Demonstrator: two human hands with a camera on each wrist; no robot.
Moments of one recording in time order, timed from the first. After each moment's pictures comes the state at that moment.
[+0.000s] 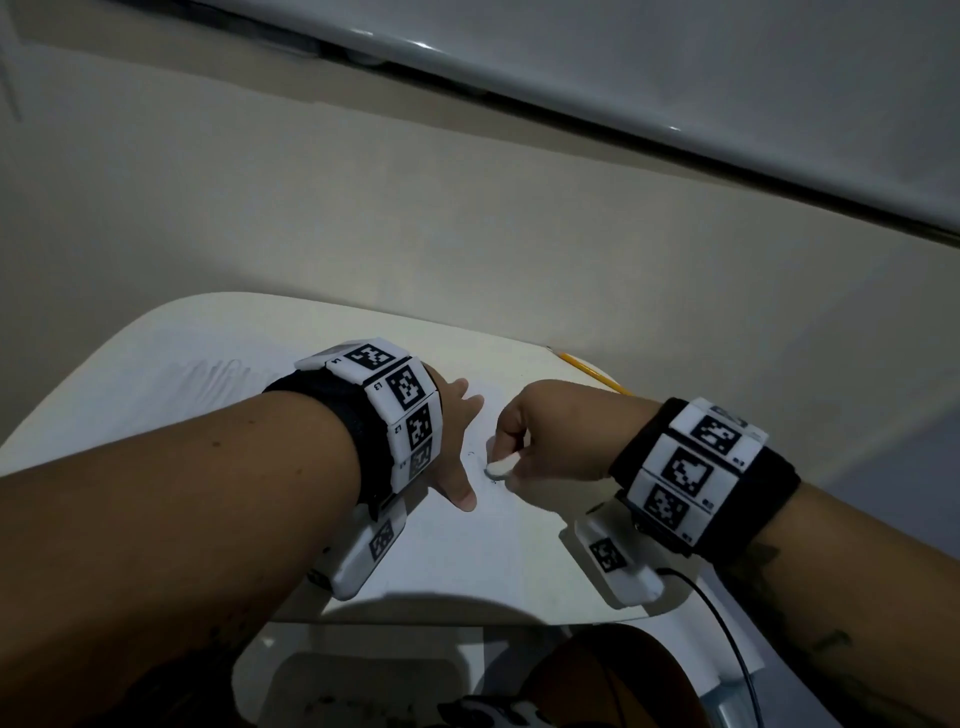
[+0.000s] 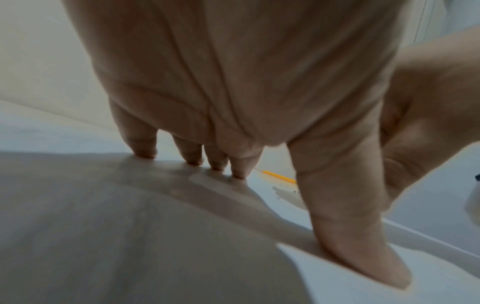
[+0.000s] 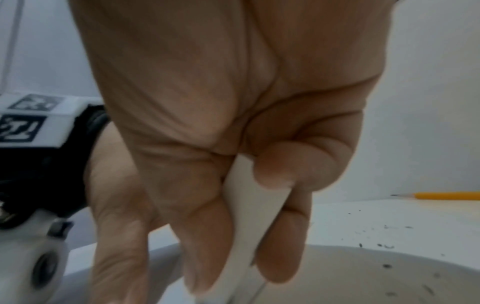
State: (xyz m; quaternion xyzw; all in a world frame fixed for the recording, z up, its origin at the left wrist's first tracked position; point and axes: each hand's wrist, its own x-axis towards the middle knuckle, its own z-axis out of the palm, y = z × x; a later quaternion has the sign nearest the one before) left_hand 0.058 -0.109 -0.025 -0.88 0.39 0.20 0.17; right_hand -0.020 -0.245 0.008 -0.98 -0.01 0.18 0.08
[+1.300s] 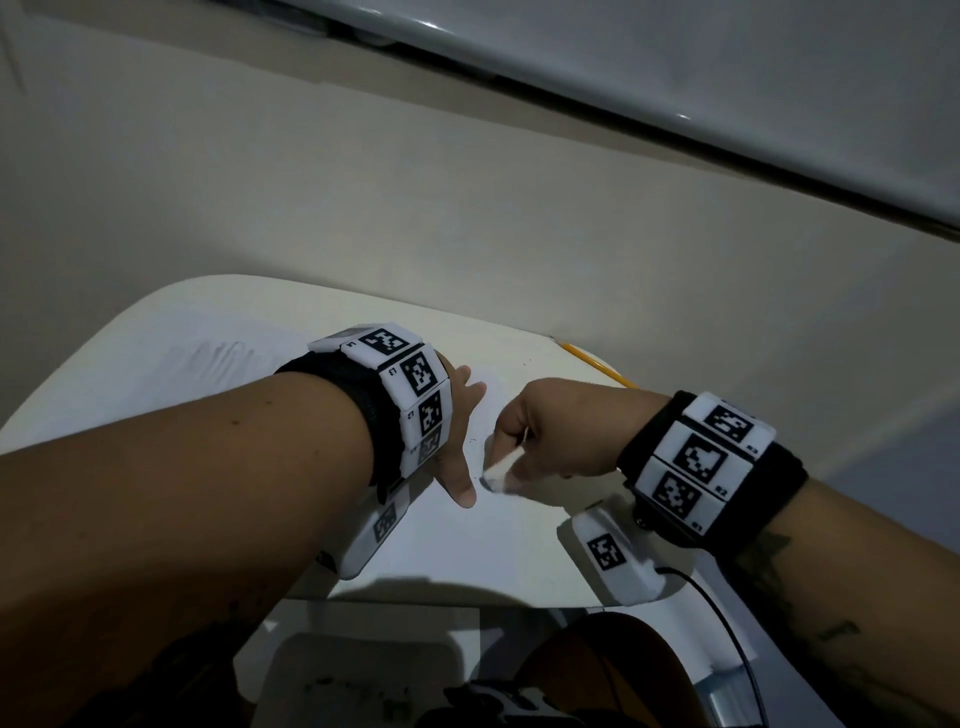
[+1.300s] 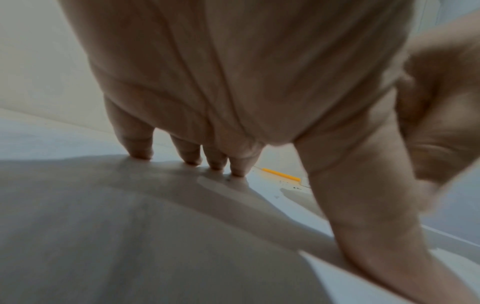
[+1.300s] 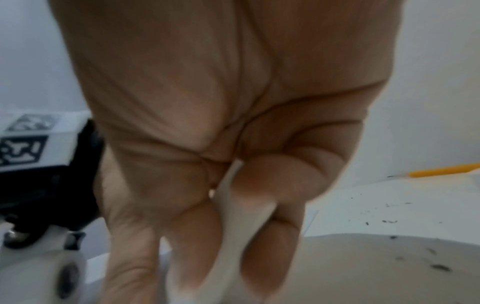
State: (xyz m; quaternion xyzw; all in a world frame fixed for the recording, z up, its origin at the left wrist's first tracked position) left_hand 0.073 -0.113 -0.040 -0.88 0.39 0.21 0.14; right_hand -0.026 -0.240 0.014 -0.96 -0.02 0.22 0.14
